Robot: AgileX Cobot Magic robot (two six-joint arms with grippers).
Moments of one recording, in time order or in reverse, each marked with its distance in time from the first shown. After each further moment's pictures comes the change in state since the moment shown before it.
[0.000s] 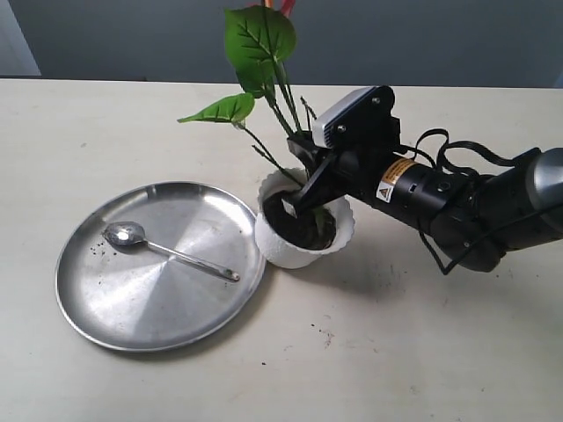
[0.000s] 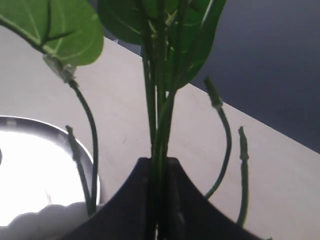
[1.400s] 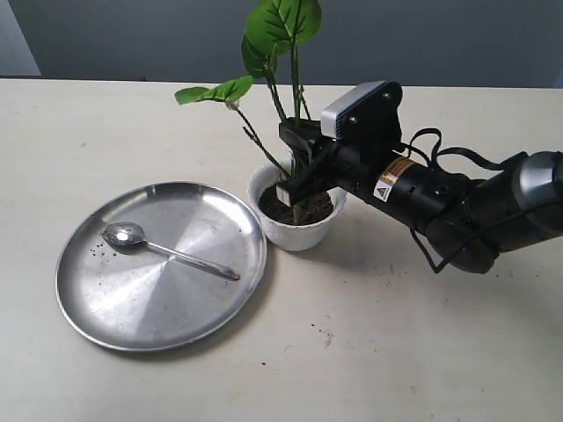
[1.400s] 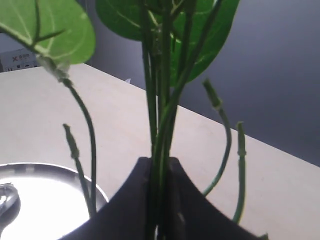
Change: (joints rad) left arm 0.000 0.000 0.000 0.000 0.000 0.000; right arm 0.000 0.053 -0.008 -0.052 -0.152 0.111
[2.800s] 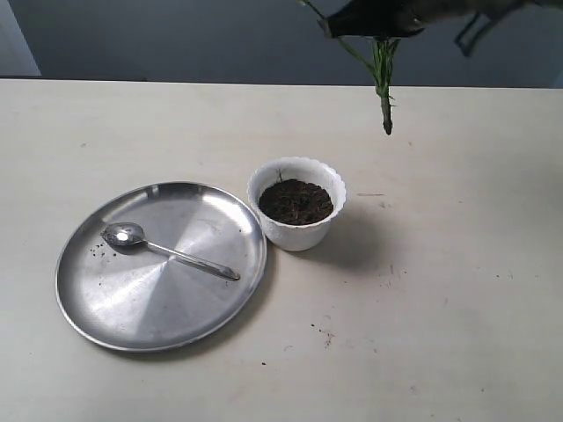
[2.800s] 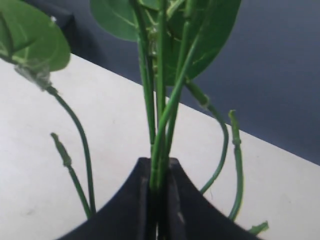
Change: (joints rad) left arm 0.000 0.000 0.000 0.000 0.000 0.000; right arm -0.103 -0.191 -0.670 0.052 1.334 0.032
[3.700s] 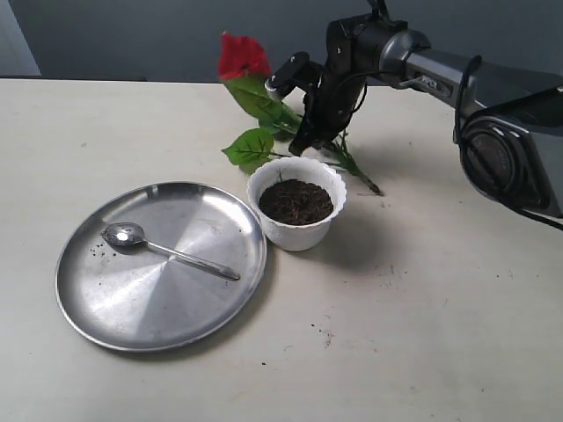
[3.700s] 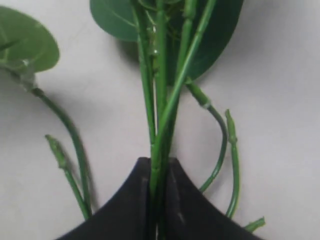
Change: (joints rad) left arm 0.000 0.000 0.000 0.000 0.000 0.000; right arm 0.000 0.825 -0.848 0.258 0.629 -0.651
